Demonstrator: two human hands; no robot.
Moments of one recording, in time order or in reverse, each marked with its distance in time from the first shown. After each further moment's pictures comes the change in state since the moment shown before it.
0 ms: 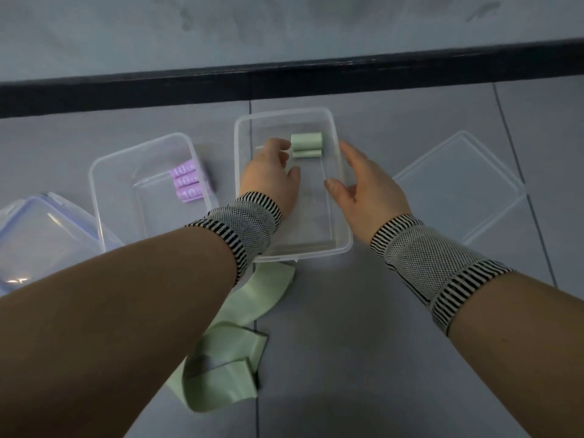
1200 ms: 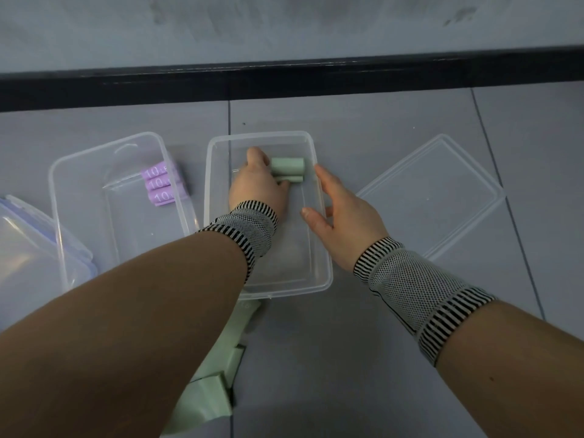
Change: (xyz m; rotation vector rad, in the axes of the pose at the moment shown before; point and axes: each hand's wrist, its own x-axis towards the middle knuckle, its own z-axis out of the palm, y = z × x) left_hand 0.016 -0.016 0.044 0.088 0.041 -0.071; right_hand -0.021 0.003 0.004 0.016 -0.121 -0.033
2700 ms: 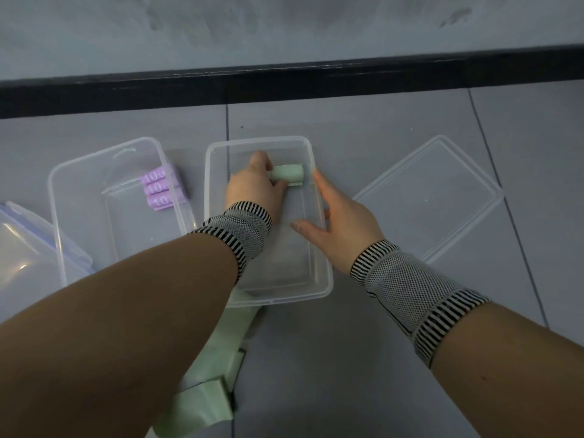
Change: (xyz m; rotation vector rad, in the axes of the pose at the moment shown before) left_hand 0.001 0.003 -0.008 0.085 -0.045 0.048; right_hand 0.001 0.005 0.003 0.020 -0.047 0.025
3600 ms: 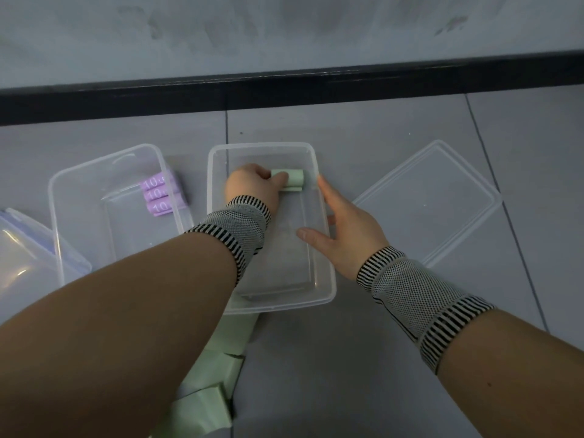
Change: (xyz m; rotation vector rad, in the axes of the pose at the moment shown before) left_hand 0.006 0.007 -0.004 -0.235 -0.004 -0.217; right_hand -0.001 0.008 -0.002 0.042 0.000 0.003
